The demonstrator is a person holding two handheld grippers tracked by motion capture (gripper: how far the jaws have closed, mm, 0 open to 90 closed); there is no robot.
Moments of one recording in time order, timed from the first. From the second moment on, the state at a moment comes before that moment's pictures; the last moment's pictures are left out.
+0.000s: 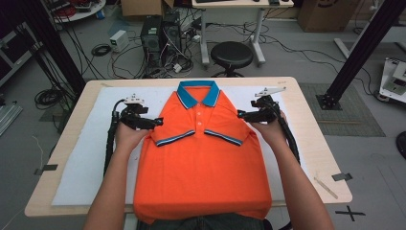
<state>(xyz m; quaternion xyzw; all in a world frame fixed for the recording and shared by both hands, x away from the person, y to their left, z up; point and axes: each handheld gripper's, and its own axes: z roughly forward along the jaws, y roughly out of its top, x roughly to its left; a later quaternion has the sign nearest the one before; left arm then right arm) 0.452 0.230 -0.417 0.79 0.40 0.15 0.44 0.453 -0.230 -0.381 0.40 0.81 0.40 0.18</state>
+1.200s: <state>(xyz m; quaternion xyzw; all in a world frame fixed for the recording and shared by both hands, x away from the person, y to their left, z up) 0.475 0.210 -0.454 0.80 0.43 0.17 0.39 0.501 -0.209 -0.440 0.44 0.84 0.30 0.12</state>
